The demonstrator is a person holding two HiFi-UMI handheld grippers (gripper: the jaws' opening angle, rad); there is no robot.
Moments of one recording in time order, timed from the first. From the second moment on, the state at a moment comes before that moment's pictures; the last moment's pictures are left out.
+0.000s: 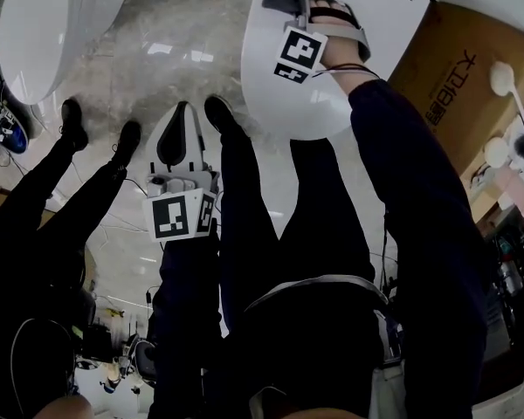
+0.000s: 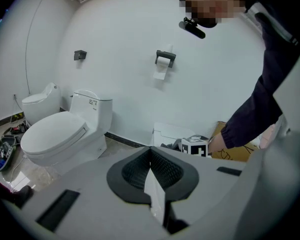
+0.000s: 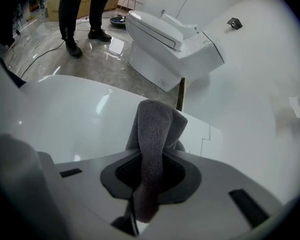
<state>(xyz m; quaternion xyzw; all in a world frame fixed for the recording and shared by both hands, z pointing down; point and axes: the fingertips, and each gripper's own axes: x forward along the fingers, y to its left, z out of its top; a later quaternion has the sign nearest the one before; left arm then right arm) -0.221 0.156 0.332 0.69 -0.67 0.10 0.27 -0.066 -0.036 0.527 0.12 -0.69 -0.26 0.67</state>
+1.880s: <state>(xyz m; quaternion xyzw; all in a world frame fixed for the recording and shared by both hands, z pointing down) -0.277 0.047 0.281 0.72 -0.68 0.06 0.16 -0.084 -0.175 0.480 0.26 -0.71 -0.29 0.58</state>
